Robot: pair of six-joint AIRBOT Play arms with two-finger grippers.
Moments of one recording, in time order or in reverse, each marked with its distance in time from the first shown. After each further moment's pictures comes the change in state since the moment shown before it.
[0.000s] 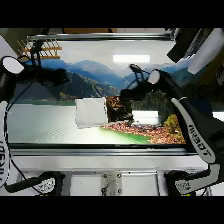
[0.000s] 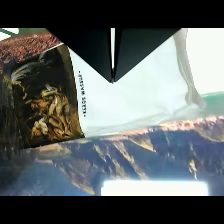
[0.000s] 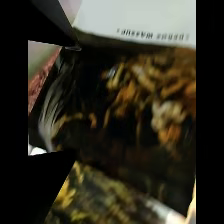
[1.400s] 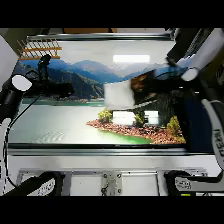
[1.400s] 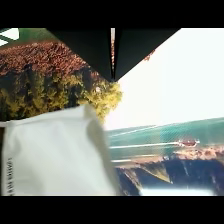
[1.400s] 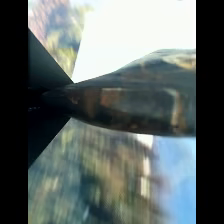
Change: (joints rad) left arm -0.047 0.127 -0.214 -0.008 0.092 0.008; right arm -0.296 0.179 -0.073 0.037 -0.070 -0.021
